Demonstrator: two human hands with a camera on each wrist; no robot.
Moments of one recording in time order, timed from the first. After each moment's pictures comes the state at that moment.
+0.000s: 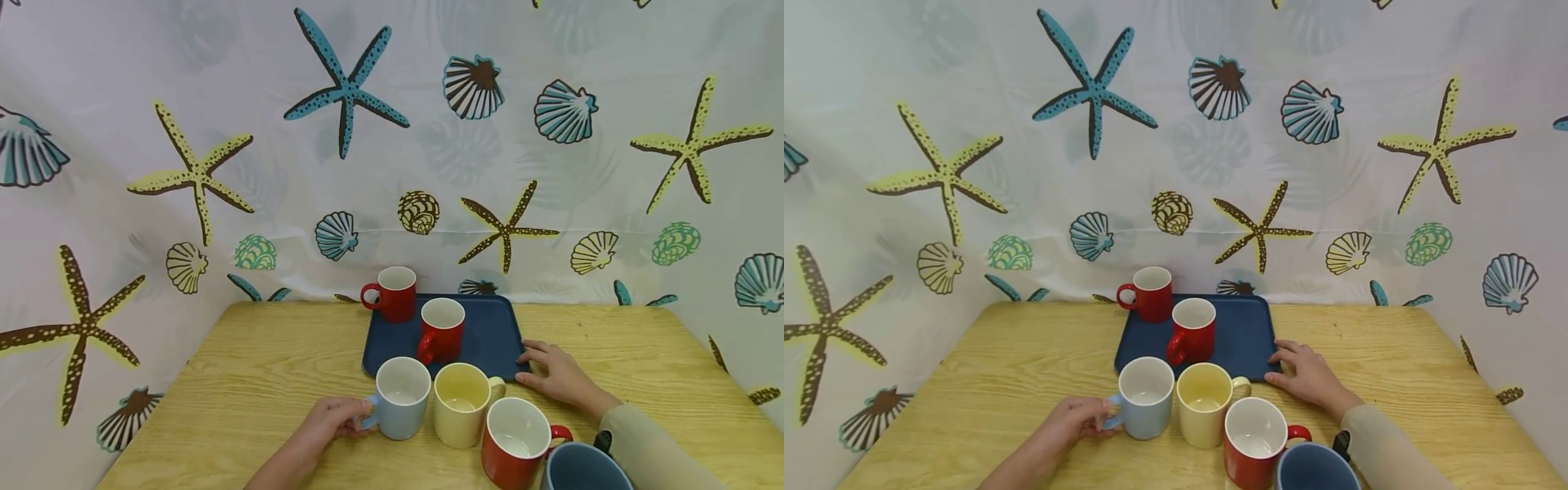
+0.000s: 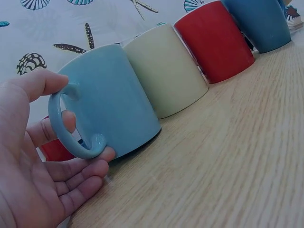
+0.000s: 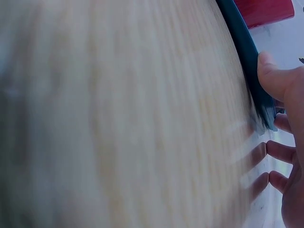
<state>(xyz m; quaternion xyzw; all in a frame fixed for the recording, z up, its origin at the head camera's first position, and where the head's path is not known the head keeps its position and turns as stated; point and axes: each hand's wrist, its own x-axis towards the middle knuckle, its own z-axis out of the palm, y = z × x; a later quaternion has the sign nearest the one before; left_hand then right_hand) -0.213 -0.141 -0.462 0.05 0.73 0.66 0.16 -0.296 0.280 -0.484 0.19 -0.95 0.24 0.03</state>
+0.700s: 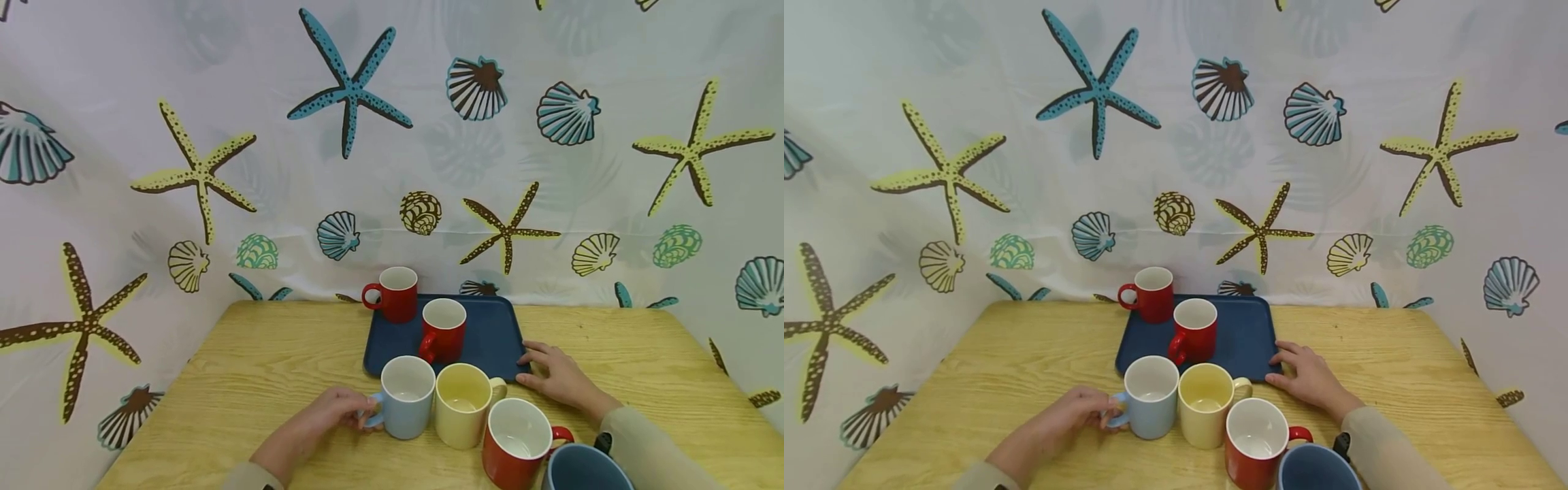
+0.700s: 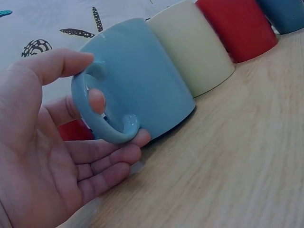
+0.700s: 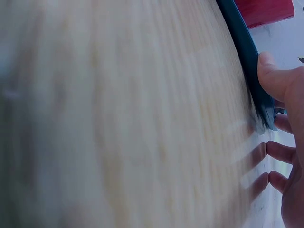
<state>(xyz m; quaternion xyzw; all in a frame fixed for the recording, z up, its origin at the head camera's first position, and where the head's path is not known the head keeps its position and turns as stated) -0.237 -0.148 -0.458 0.12 0.75 0.61 0.24 -0.294 0.278 -0.483 0.19 -0.95 0.25 0.03</state>
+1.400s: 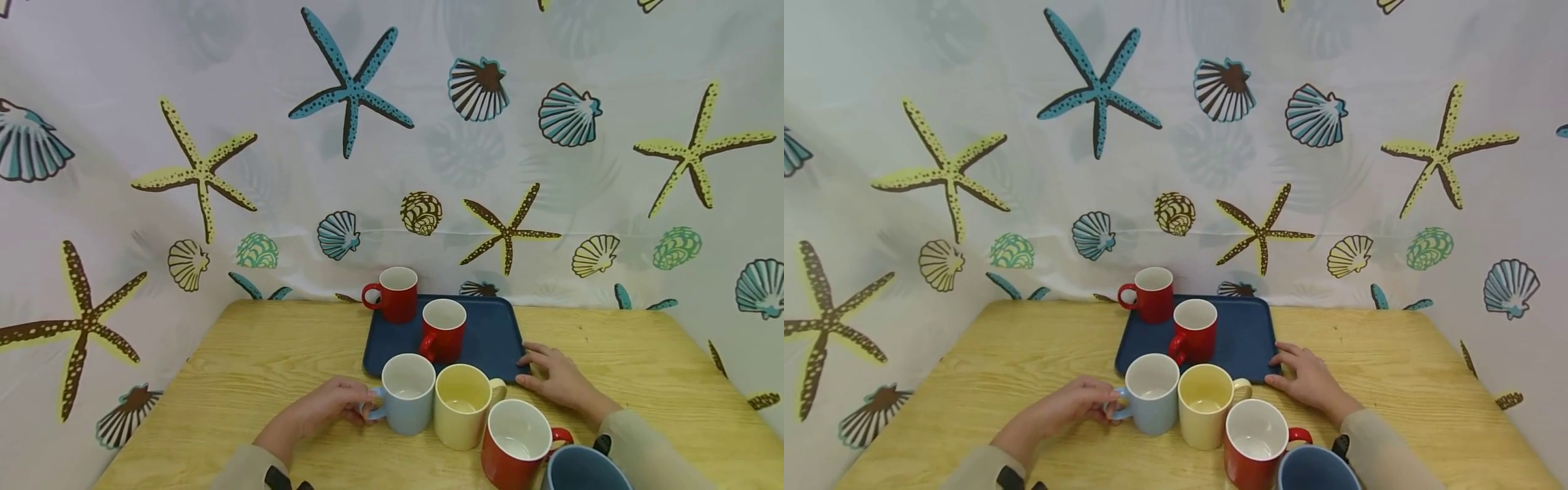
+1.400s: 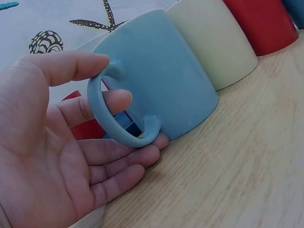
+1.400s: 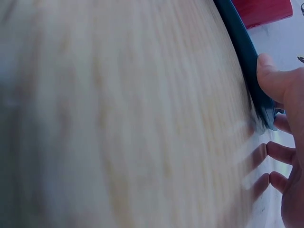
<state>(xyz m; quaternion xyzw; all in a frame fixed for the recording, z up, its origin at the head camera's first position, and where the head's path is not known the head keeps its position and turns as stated) -0.258 -0.153 -0.459 0.16 0.72 0.61 0.29 -0.295 0.278 -0.487 0.18 -0.95 0.25 0.04</state>
